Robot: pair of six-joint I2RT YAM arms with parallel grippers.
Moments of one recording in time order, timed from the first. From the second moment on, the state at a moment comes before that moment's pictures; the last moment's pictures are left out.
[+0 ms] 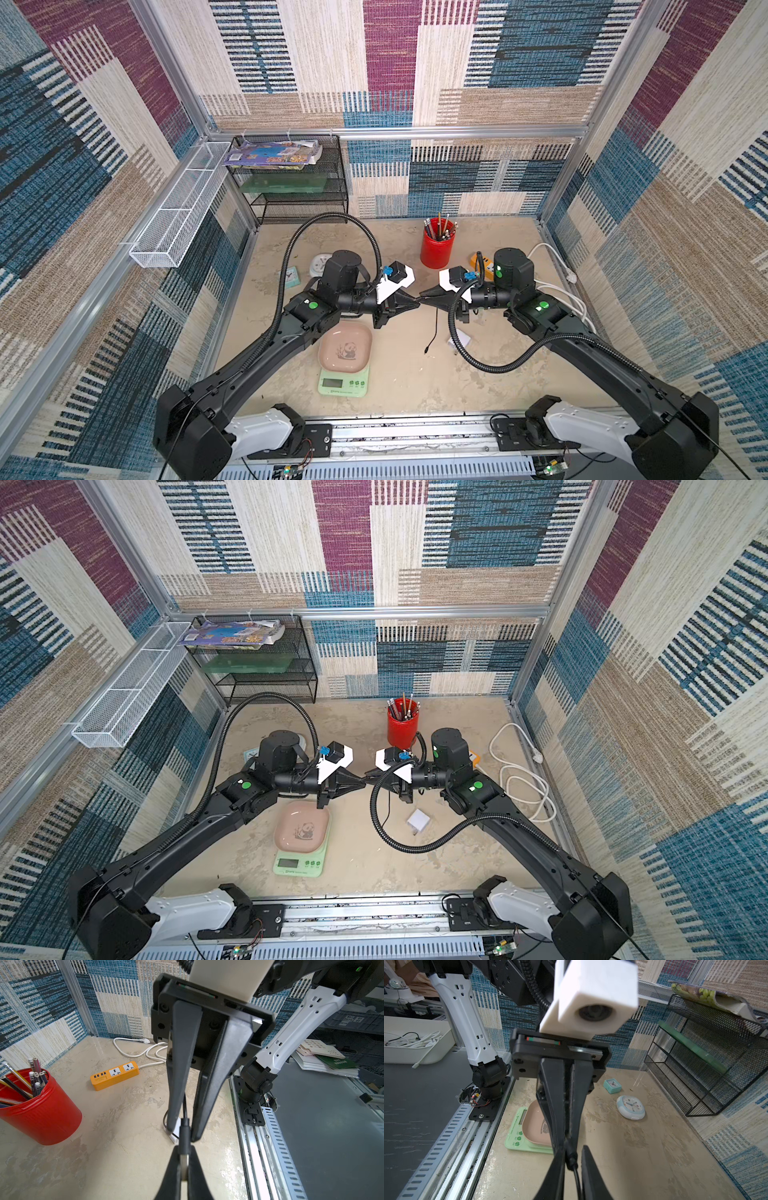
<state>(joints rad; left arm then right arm) -0.63 1.23 1.05 -0.28 0.79 0.29 0.53 1.12 0.95 -0.14 -0.91 -0.45</state>
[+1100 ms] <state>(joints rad) -0.87 1.38 0.87 0.01 0.32 0.07 0.08 1.12 0.90 0.00 -0.77 0.35</state>
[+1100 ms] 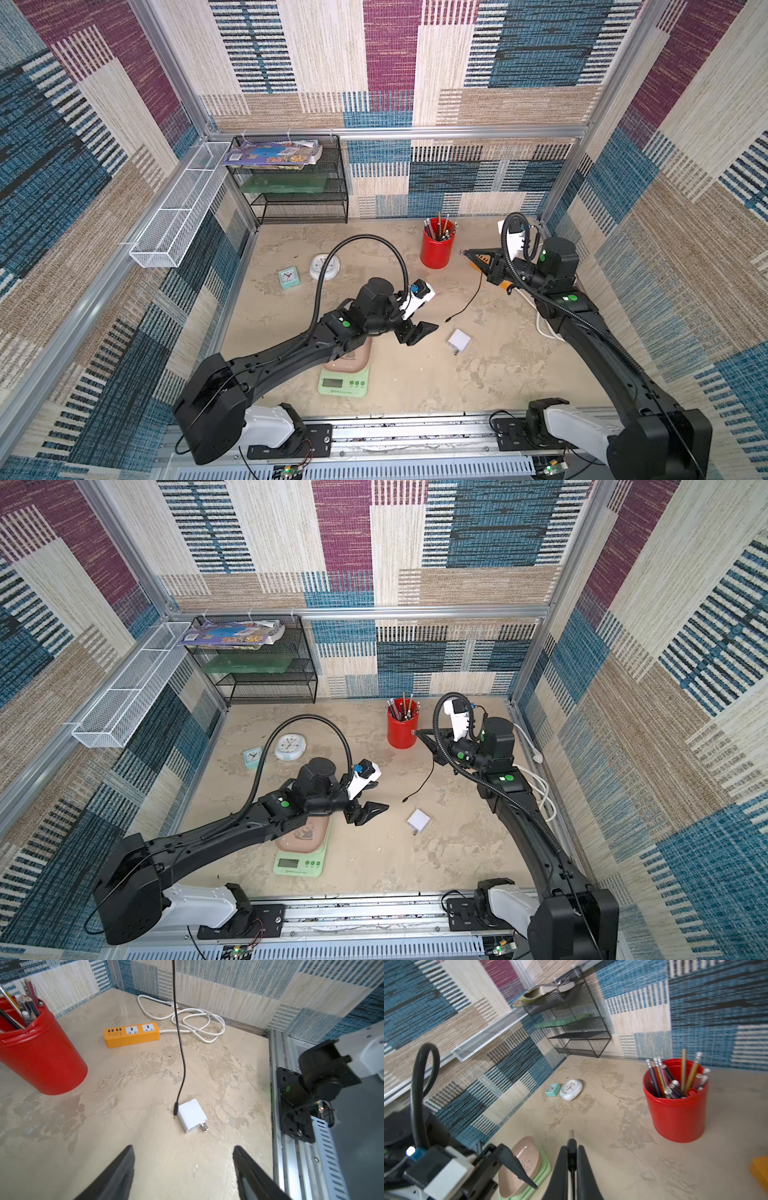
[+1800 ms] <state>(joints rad) -1.08 1.84 1.17 -0.12 -0.08 -0.24 -0.10 1.02 0.87 -0.08 -0.67 0.51</state>
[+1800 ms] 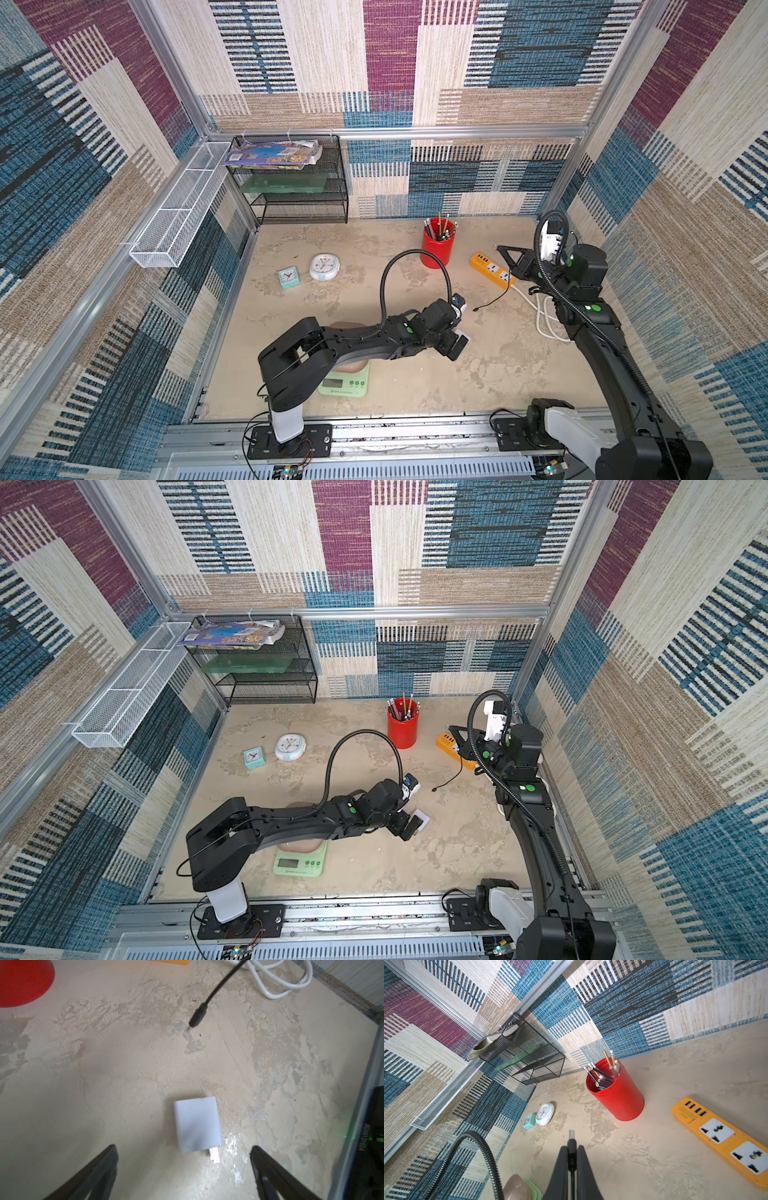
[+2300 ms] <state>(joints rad) -1.14 2.06 1.40 -0.33 -0.18 -0.24 -0.13 1.00 0.88 -0.14 -0.63 0.51</state>
